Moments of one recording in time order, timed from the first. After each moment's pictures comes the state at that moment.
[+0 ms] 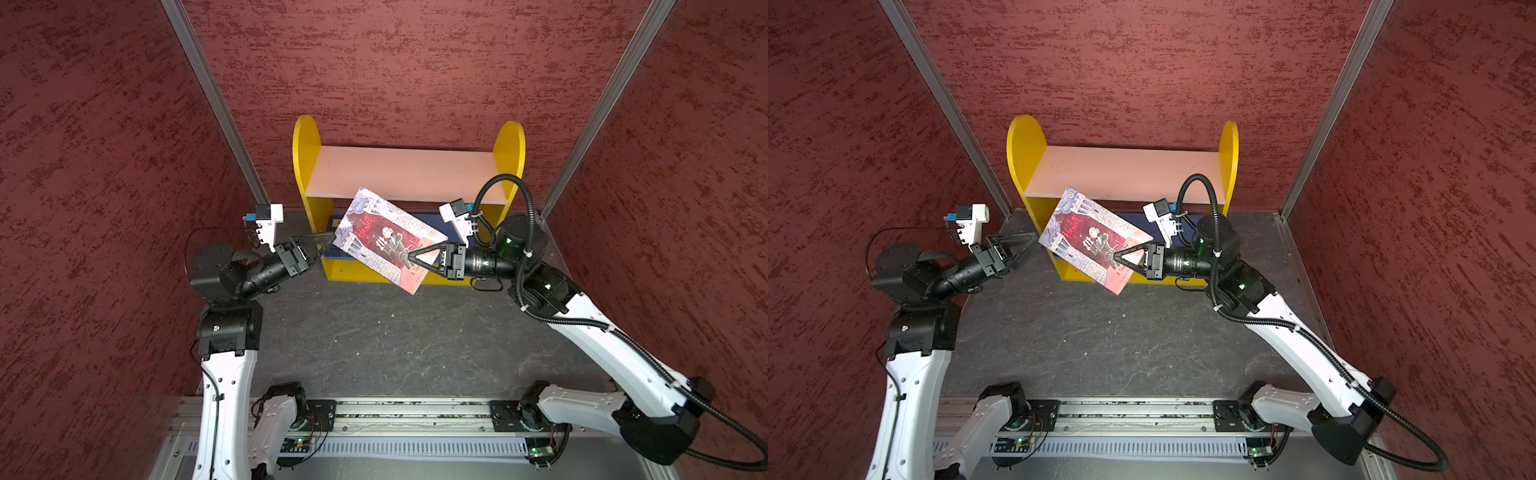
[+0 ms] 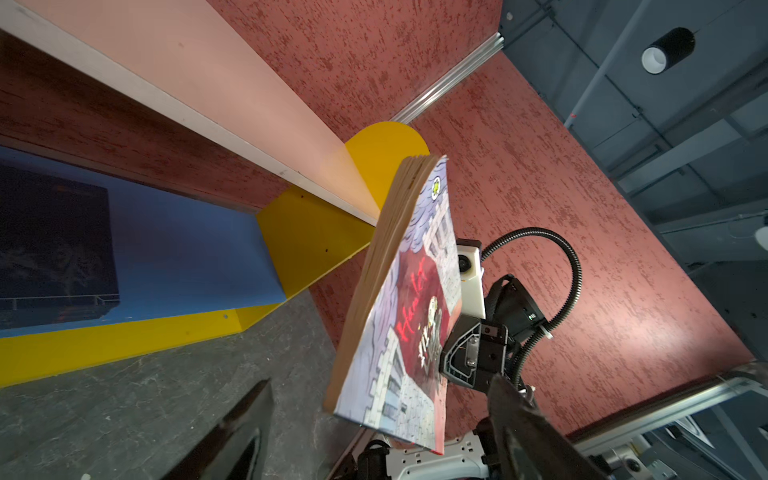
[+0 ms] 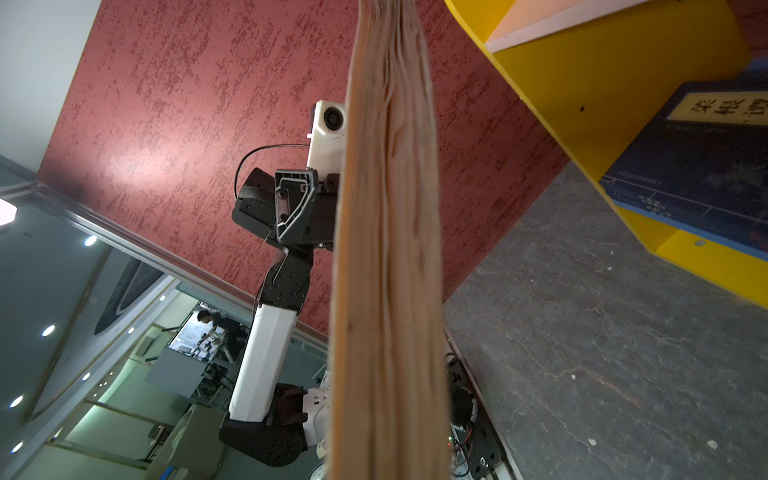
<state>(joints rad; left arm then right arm) 0.15 0.81 1.09 -0.15 1.11 -1.06 0.68 1.19 1.32 -0.18 -0.78 0.84</state>
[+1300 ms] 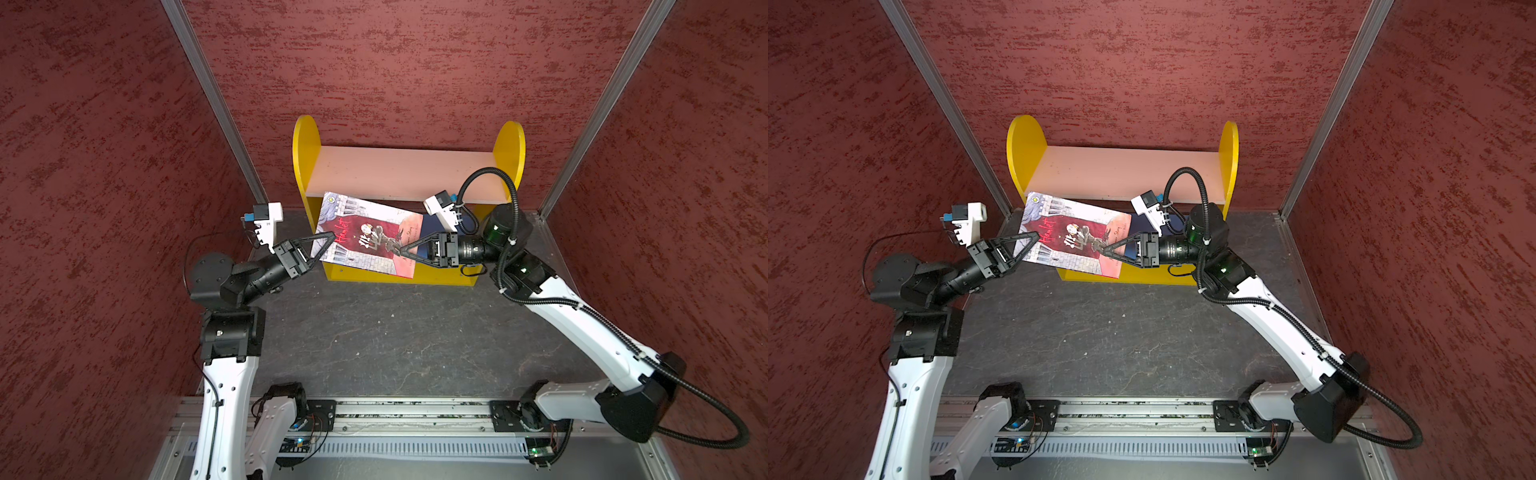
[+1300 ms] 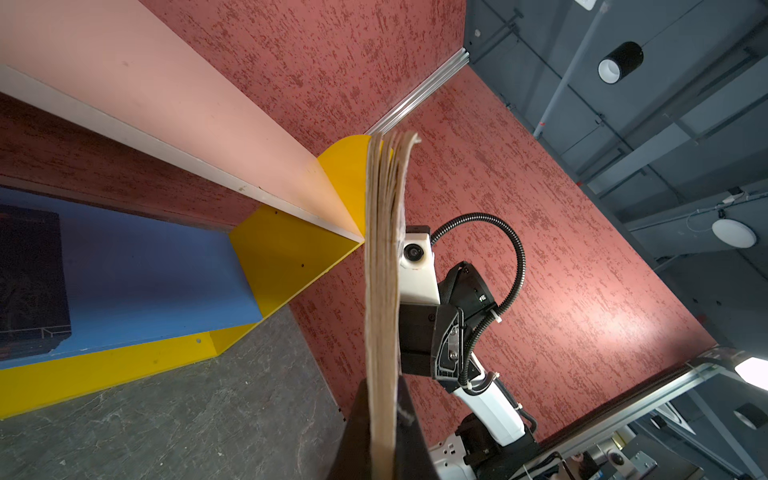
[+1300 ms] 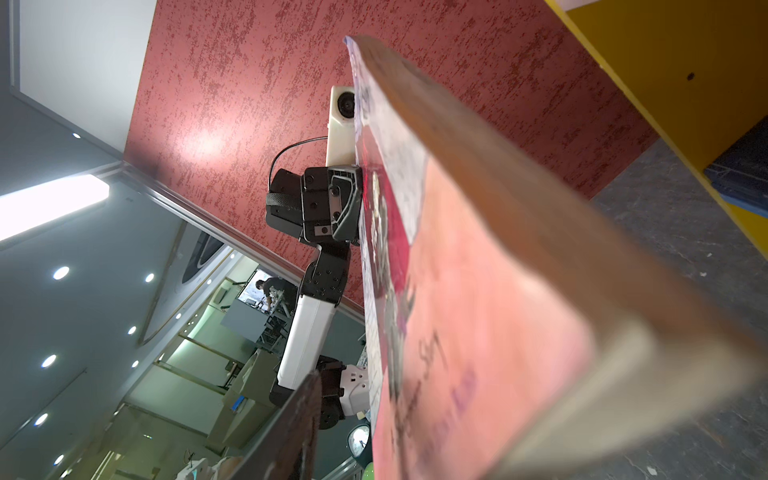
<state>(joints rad) 0.10 0.78 1.07 -0.01 1.01 -1.17 0.62 1.32 1.32 0.10 -0.98 1.01</state>
